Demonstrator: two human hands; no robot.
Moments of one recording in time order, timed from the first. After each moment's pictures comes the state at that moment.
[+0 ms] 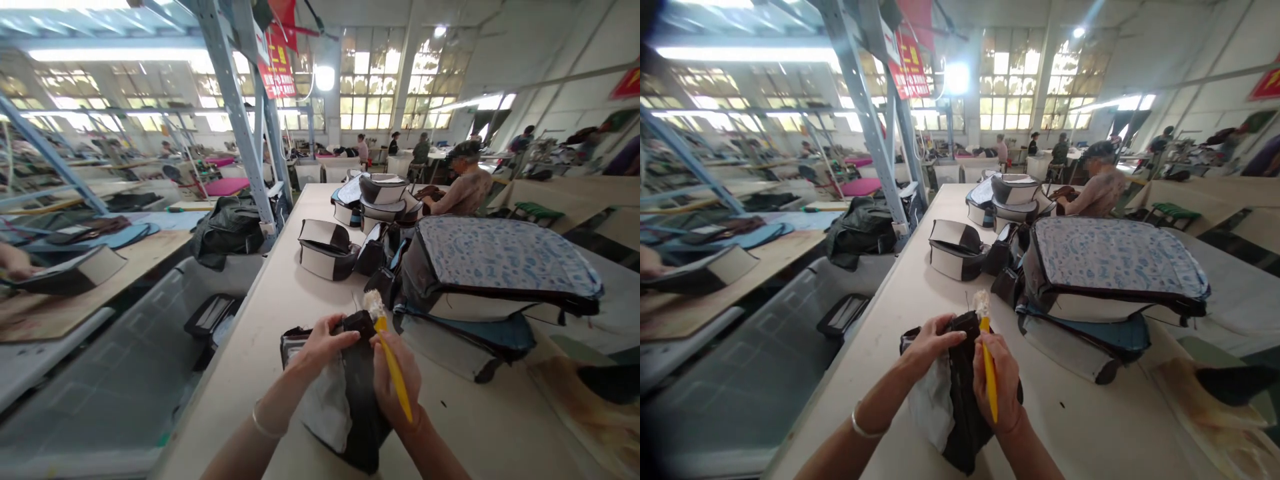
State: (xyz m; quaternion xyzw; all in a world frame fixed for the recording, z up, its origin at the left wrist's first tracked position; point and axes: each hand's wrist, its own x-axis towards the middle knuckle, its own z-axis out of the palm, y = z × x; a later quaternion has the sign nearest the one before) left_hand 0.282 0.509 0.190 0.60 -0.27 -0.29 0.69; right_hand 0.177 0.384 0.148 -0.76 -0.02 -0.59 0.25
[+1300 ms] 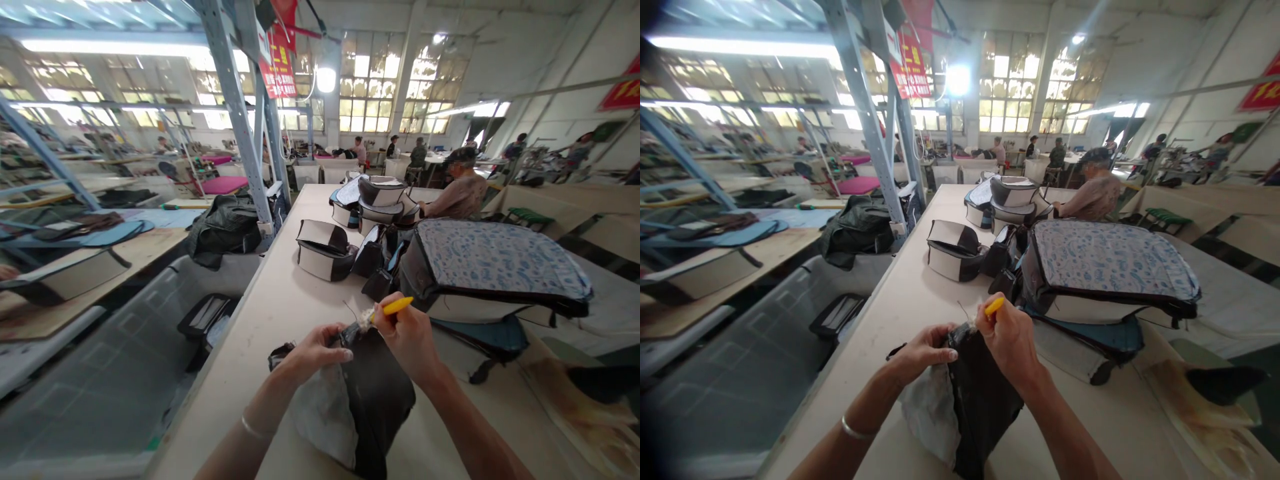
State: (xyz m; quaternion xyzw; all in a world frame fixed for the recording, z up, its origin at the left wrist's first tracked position) left_hand 0.289 0.529 0.176 0.51 -0.34 -0.39 0.69; right_hand 0.184 0.357 0.241 -0.88 0.01 -0.42 0.22
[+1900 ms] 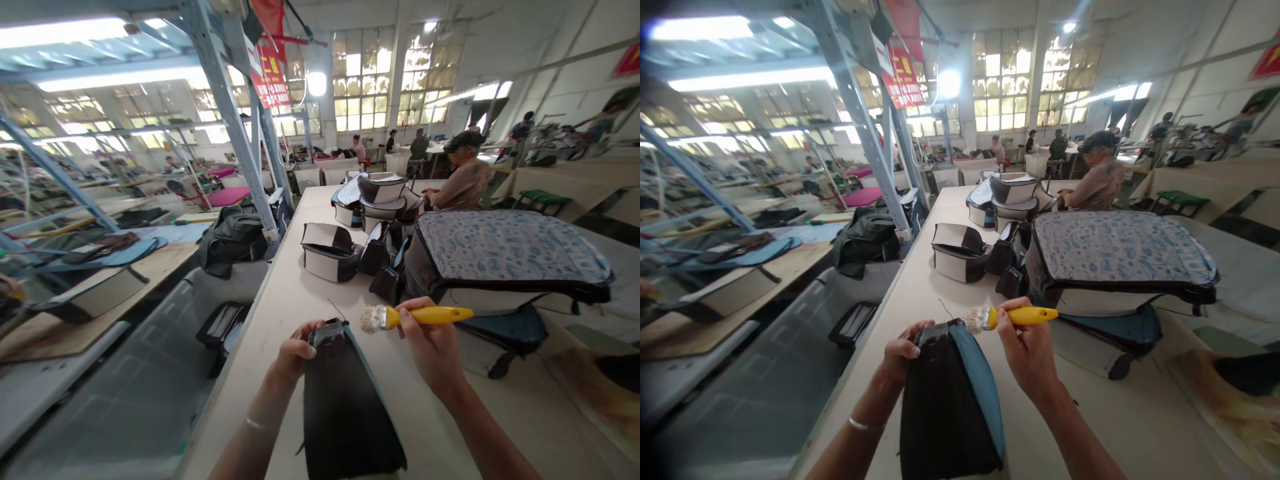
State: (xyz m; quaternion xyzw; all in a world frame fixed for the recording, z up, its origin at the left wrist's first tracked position) left_hand 0.311 0.558 0.173 0.34 -0.27 -0.42 0.80; right_hand 0.162 0.356 0.236 -0.77 0.06 -0.42 0.47
